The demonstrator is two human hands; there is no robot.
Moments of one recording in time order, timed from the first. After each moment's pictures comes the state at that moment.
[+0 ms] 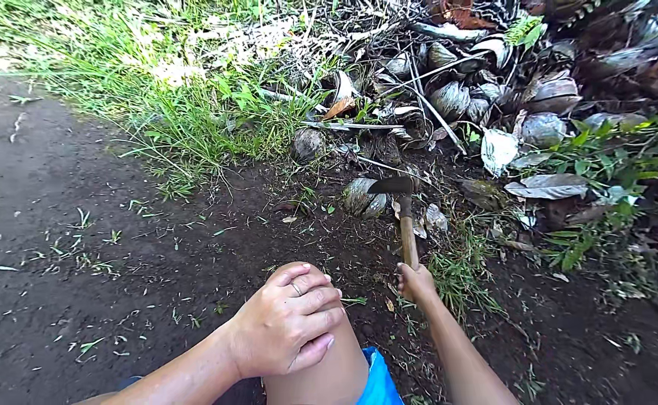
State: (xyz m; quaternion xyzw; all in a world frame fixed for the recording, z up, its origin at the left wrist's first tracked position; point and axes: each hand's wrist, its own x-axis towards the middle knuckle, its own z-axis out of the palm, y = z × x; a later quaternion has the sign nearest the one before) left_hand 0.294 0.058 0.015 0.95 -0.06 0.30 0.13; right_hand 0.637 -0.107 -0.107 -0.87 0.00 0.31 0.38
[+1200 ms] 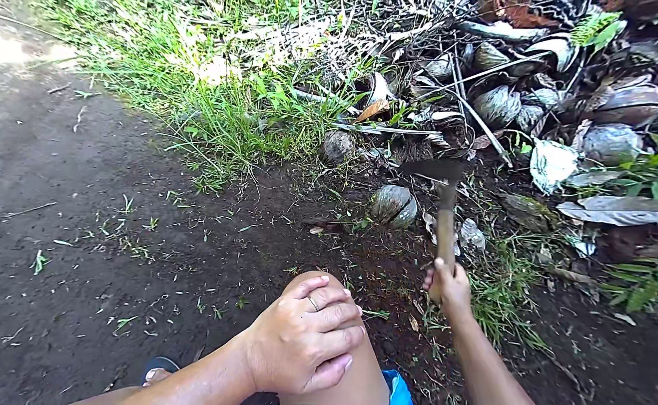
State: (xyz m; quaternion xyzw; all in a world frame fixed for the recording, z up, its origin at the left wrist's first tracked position) left_hand 0.274 0.058 0.009 0.94 -0.03 0.31 0.14; right_hand 0.638 -0.083 -0.100 -0.78 -0.11 0.23 0.56
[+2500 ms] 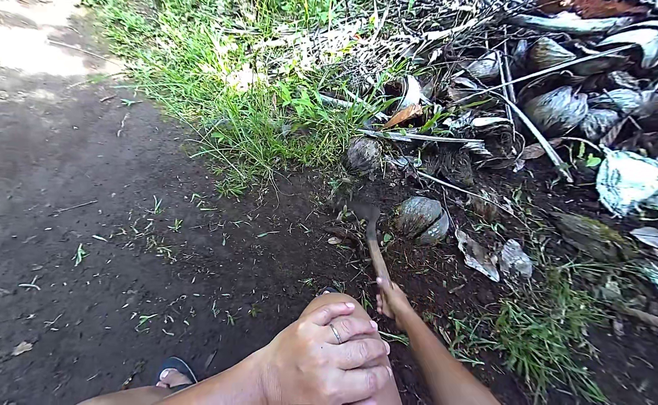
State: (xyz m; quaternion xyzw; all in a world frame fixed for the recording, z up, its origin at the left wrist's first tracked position) left_hand 0.288 0.061 0.009 0.94 -0.05 0.31 0.16; right_hand 0.585 -0.004 -0.222 -0.77 -0.05 0.51 0.38
